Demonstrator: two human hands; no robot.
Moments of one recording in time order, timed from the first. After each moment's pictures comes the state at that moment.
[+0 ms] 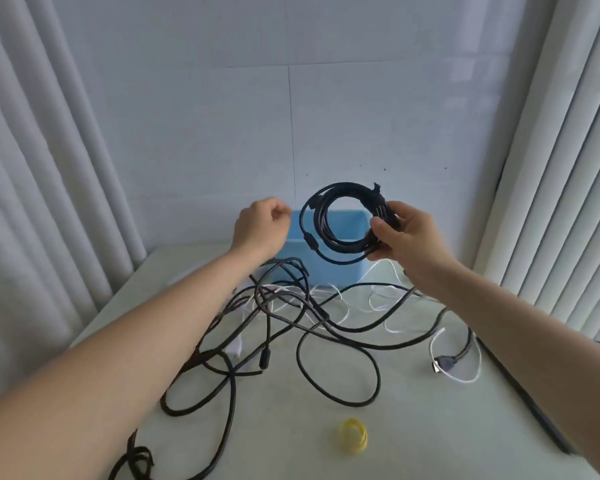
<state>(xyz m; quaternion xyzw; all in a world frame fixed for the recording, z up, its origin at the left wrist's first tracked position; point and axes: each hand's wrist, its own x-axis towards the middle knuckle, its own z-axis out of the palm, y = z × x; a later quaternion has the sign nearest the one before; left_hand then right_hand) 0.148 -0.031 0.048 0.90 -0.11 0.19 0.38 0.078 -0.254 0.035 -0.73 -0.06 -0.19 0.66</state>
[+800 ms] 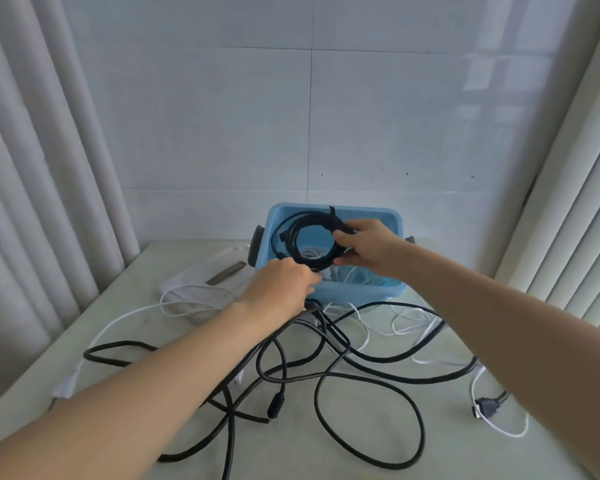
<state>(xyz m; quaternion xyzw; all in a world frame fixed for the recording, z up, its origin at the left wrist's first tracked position) 0.168 -0.019 -0.028 0.94 -0.30 0.16 0.06 0.208 -0.210 0.013 -0.75 0.01 0.03 0.66</state>
